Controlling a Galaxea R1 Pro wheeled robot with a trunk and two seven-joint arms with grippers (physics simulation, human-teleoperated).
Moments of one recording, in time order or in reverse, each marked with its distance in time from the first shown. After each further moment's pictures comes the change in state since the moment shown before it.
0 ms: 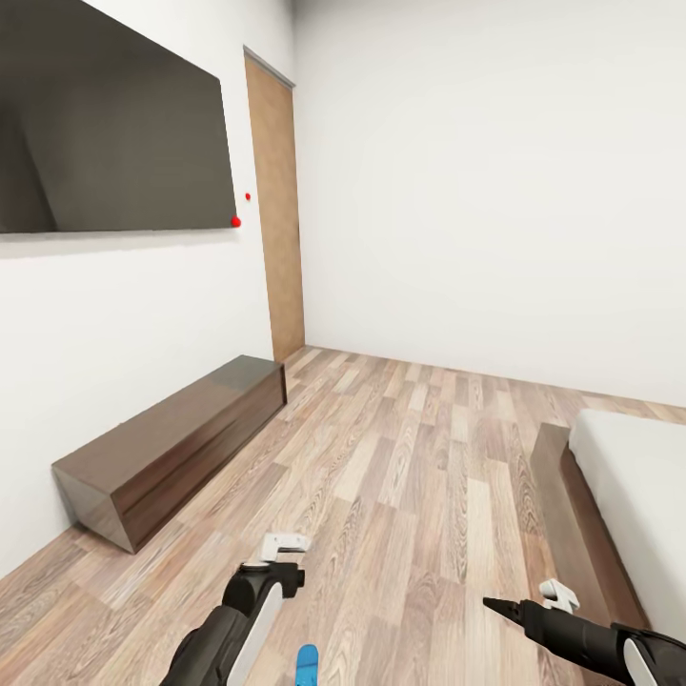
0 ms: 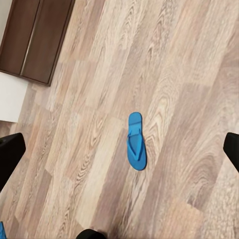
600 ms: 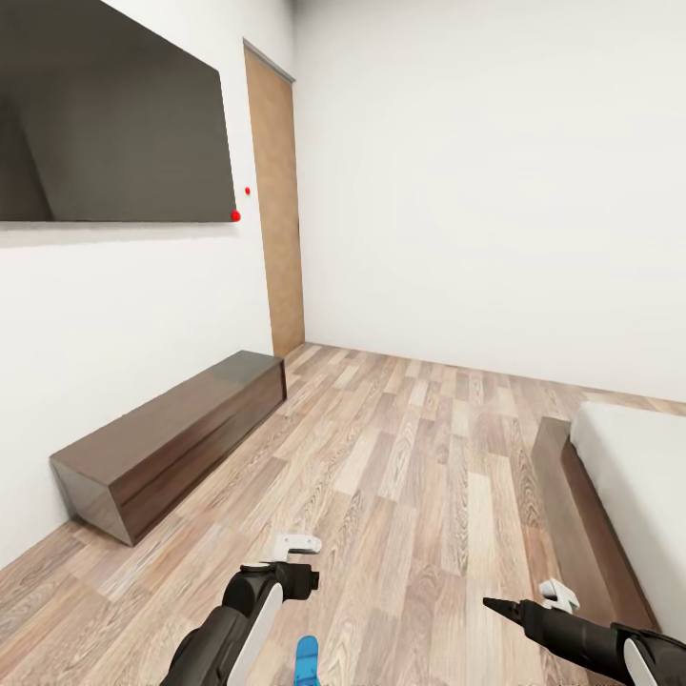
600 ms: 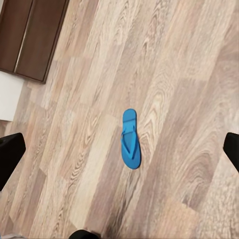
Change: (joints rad) left arm 0.000 0.002 -0.003 0.003 -0.007 -0.004 -0.175; right arm 0.000 0.000 0.000 0.000 0.000 0.000 0.000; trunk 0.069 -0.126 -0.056
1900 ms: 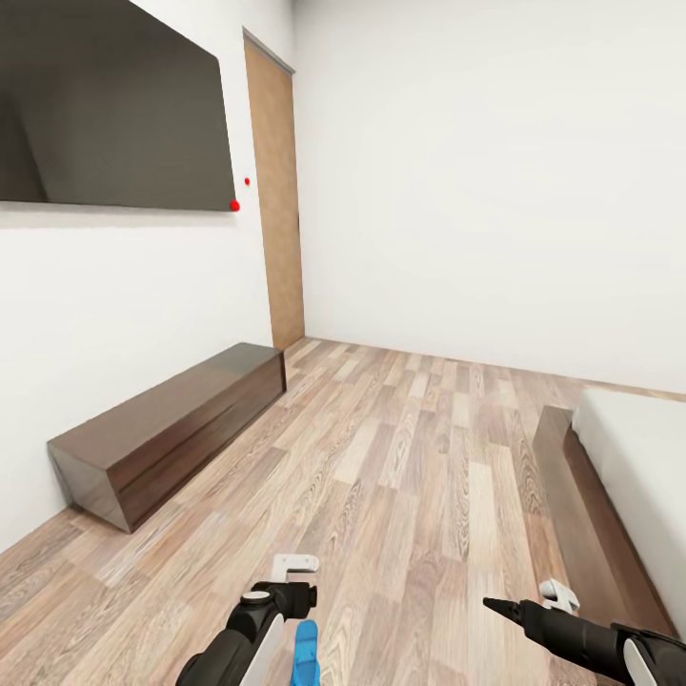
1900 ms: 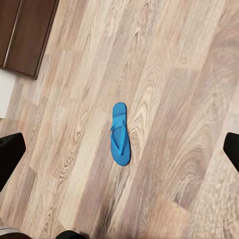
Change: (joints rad) left arm 0.000 -0.004 0.003 0.200 -0.006 -0.244 0.000; right arm 0.000 0.000 0.000 0.001 0.000 0.000 0.000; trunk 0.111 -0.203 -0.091
